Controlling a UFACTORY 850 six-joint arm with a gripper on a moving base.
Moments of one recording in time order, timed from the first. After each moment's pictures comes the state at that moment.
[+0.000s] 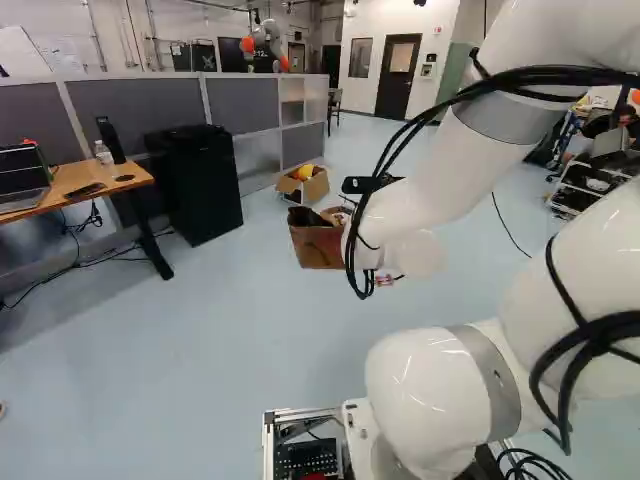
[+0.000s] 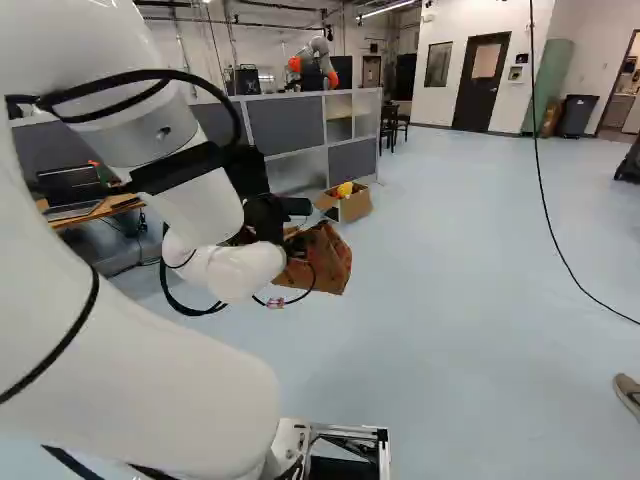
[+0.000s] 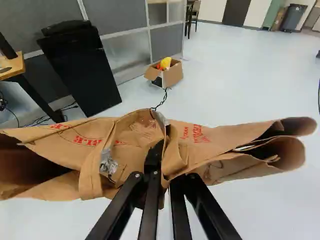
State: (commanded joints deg) arm -0.4 14.1 -7.6 -0.2 44.1 2.4
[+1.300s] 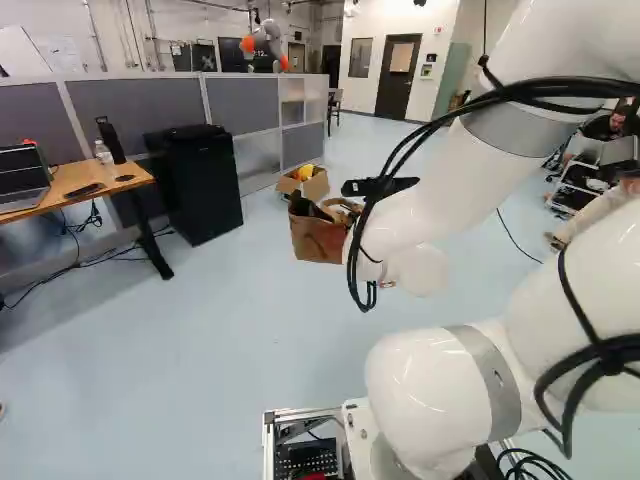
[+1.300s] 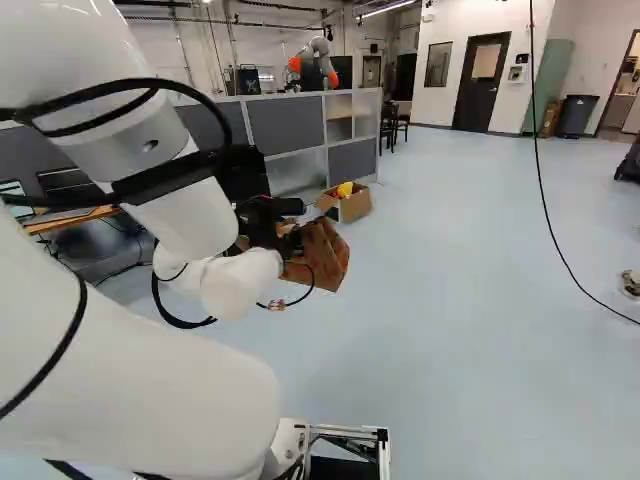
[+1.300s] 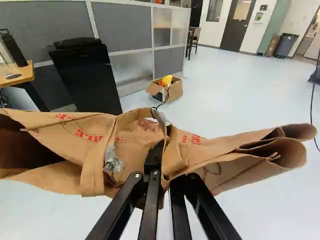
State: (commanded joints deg) arm 0.0 16.0 -5.0 0.0 50.0 0.0
